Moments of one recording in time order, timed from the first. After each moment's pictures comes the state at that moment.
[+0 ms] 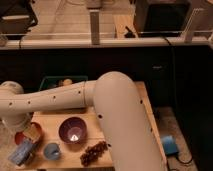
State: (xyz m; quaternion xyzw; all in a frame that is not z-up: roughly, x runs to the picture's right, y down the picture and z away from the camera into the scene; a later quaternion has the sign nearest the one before) arm -0.391 0.199 0.668 -0.24 -0.30 -0.54 0.75
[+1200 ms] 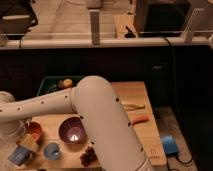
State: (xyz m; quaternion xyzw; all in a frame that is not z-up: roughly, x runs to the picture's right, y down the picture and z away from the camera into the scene) arm -0.405 0.262 0.680 -0.32 -0.28 -0.56 0.71
